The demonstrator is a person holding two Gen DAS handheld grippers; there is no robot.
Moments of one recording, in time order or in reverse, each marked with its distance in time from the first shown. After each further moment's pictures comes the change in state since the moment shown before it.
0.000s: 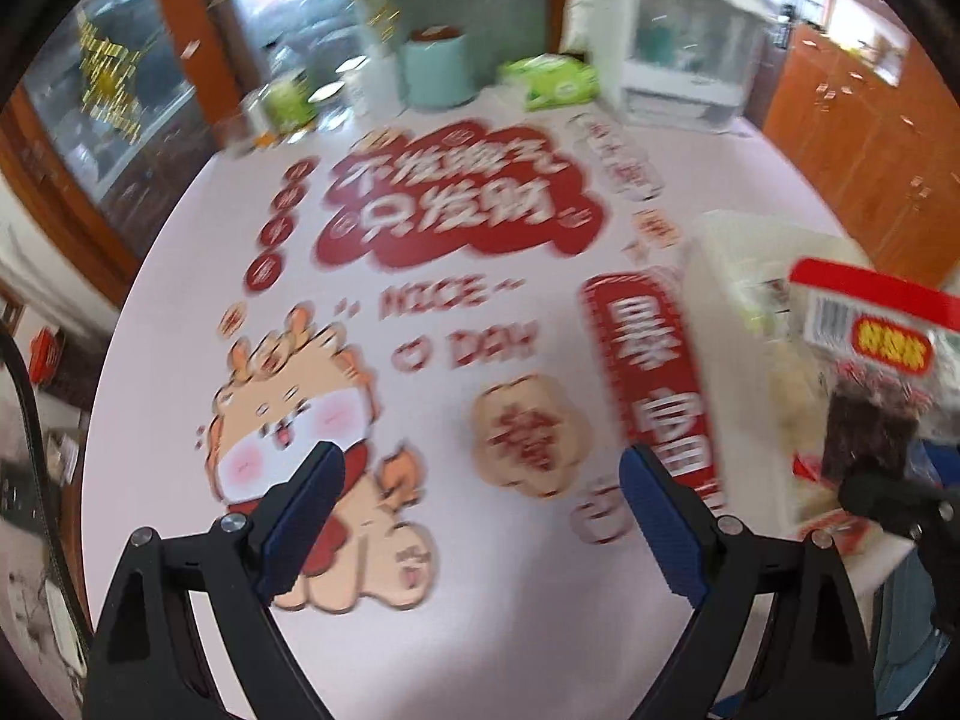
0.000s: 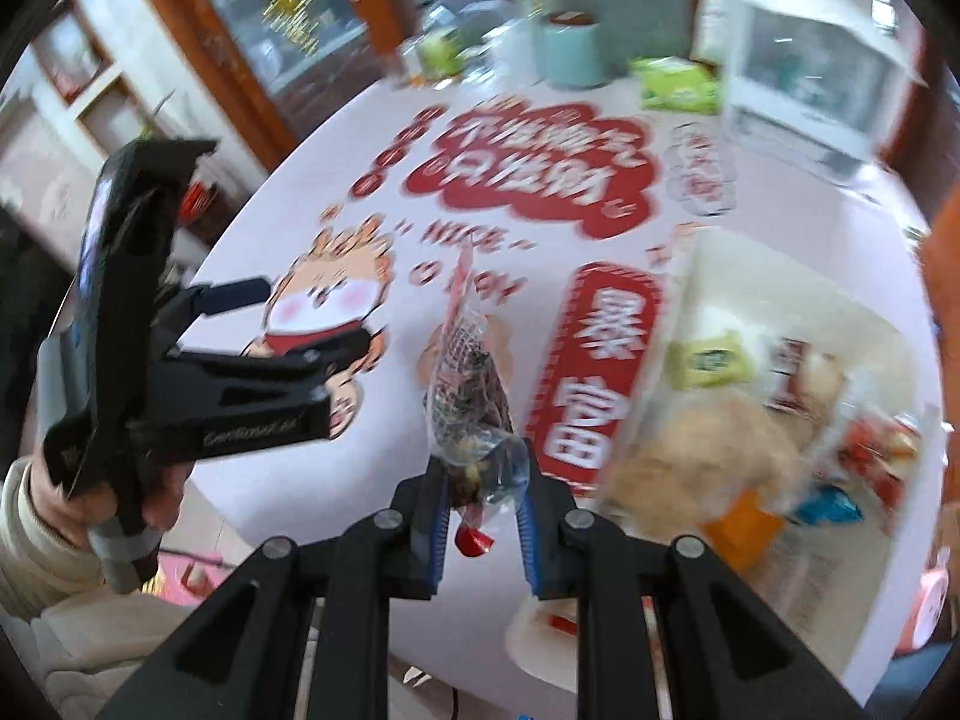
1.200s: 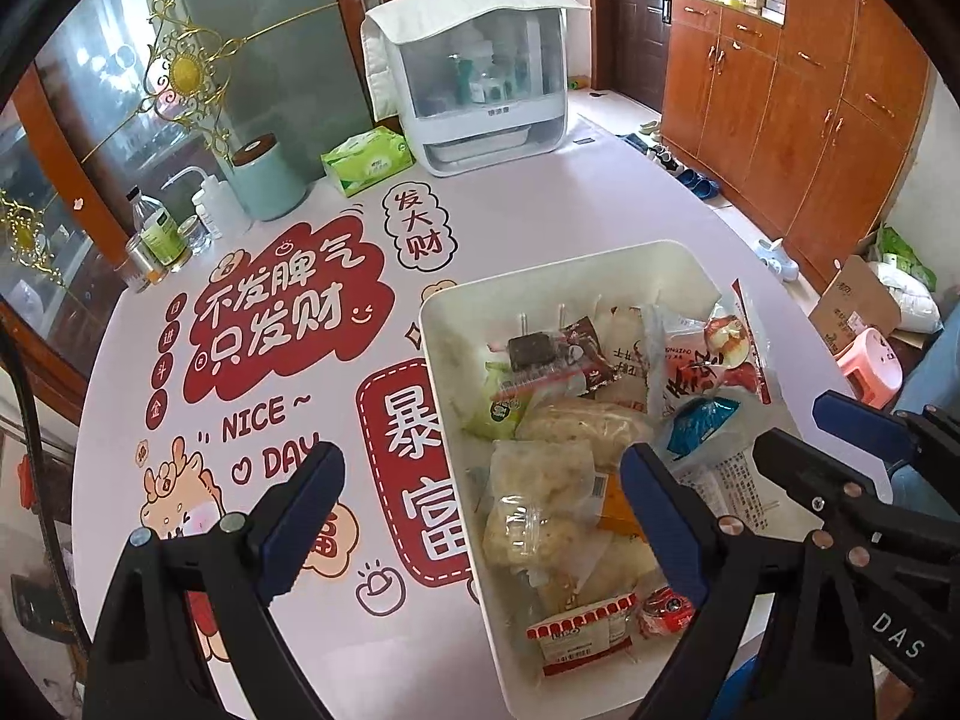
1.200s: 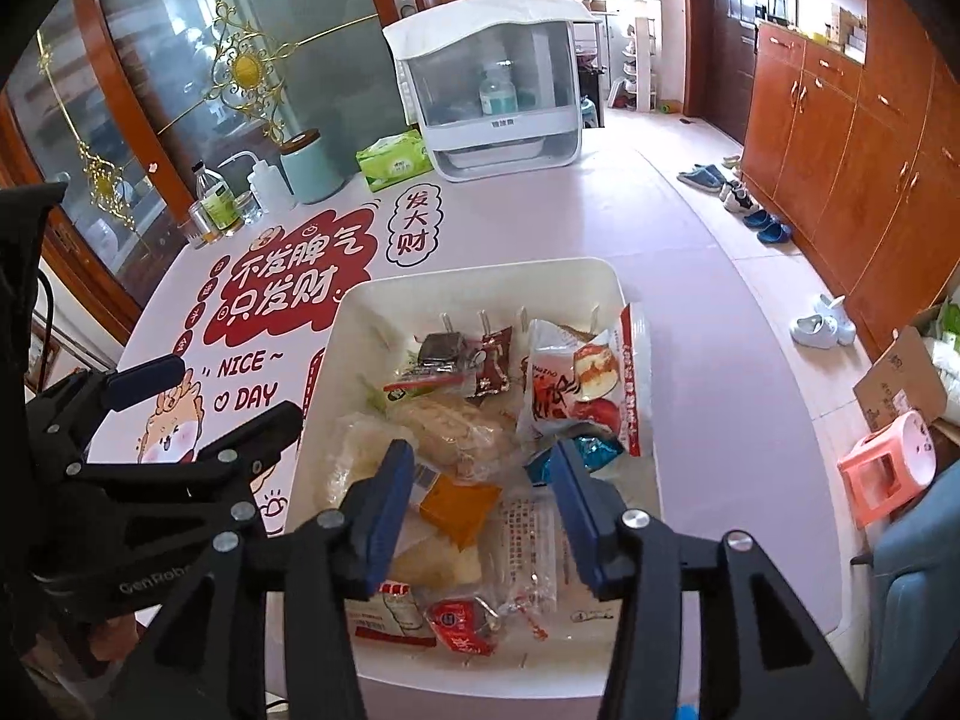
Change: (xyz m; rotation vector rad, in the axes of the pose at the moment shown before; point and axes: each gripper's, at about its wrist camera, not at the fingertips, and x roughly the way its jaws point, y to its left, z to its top) left arm -0.025 -0.184 0.038 0.204 -0.071 -0.056; right arm -0.063 -0.141 -0.052 0.361 -0.201 -0.234
